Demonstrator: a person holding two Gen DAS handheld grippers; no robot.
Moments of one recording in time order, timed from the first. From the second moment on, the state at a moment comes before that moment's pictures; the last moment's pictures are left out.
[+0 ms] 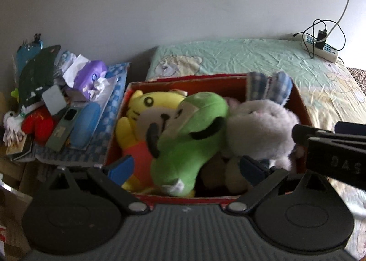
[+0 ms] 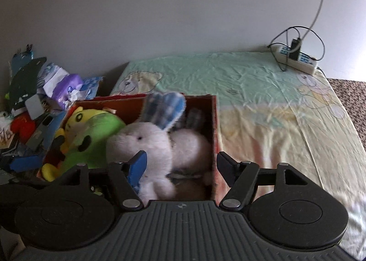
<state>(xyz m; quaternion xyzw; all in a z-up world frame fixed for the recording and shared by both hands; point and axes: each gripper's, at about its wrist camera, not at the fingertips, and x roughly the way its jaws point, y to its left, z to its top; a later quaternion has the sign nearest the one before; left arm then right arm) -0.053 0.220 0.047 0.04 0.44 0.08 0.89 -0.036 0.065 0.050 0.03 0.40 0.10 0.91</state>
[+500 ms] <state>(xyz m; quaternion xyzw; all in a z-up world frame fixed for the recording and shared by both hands) -0.058 0.219 0.040 0.07 0.47 0.03 0.88 -0.044 0.064 0.053 0.04 0.41 0.09 0.91</state>
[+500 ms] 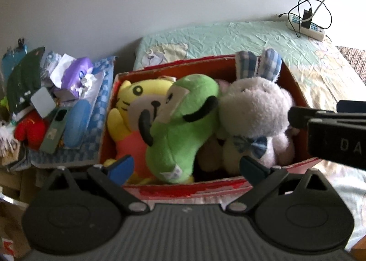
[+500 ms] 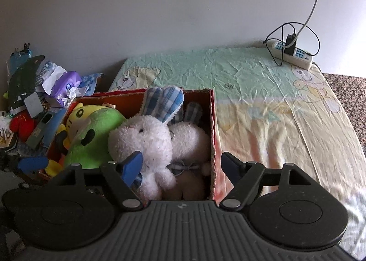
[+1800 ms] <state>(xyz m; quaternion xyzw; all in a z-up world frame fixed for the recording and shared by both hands) -0.057 0.244 0.039 0.18 0.45 -0.01 0.87 -0.048 0.092 0.050 0.02 0.43 0.11 0.90</state>
